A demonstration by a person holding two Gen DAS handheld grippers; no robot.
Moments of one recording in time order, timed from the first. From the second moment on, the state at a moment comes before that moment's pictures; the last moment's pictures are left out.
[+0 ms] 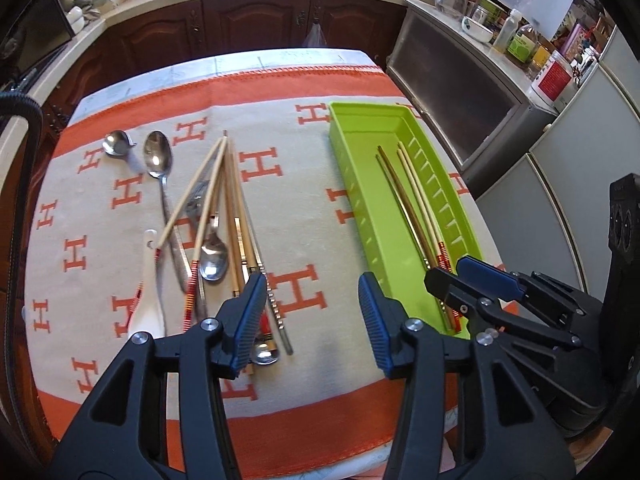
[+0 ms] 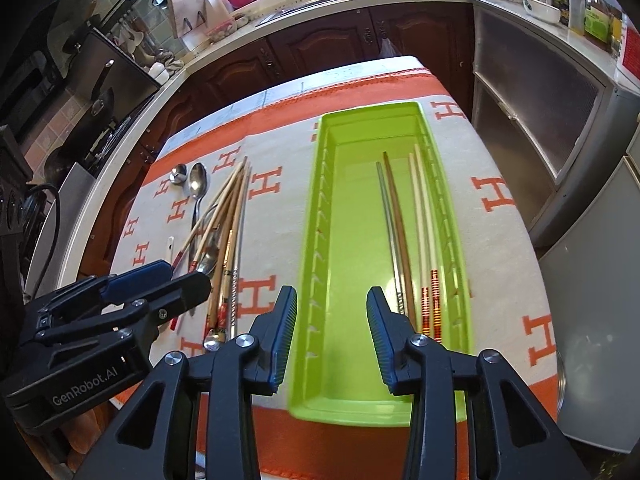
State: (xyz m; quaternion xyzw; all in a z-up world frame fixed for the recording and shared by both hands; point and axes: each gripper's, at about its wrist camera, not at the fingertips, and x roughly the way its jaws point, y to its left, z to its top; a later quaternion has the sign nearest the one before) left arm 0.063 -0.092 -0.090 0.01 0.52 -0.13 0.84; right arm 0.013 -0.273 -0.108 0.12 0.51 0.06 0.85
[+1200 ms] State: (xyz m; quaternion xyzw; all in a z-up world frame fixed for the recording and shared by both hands) left arm 0.076 0.055 -0.094 0.01 0.47 0.00 0.88; right arm 0.057 -0.133 -0.095 0.03 0.52 0.12 0.84
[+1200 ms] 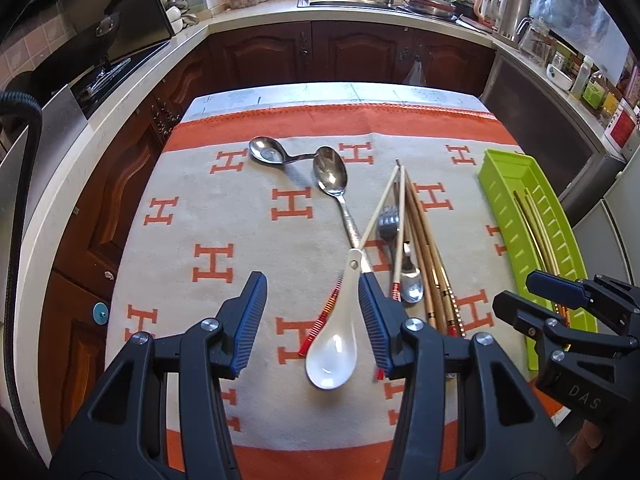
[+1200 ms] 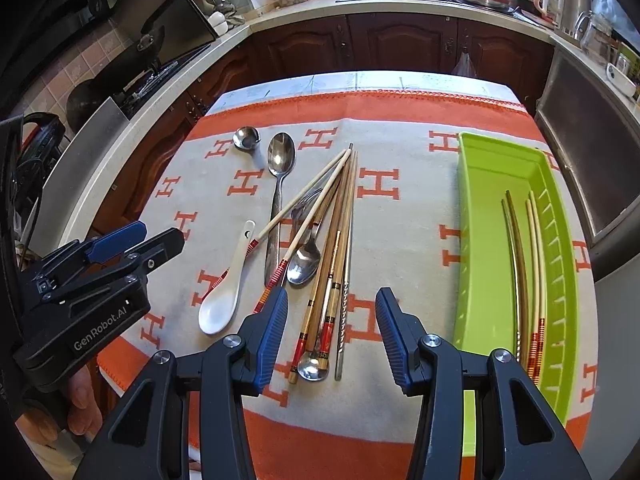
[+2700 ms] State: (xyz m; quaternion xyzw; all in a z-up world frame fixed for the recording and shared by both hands) left arm 0.164 0.049 -0.197 0.04 0.55 -0.13 0.82; right arm 0.132 -0.140 -0.196 0.06 0.58 0.09 0.81
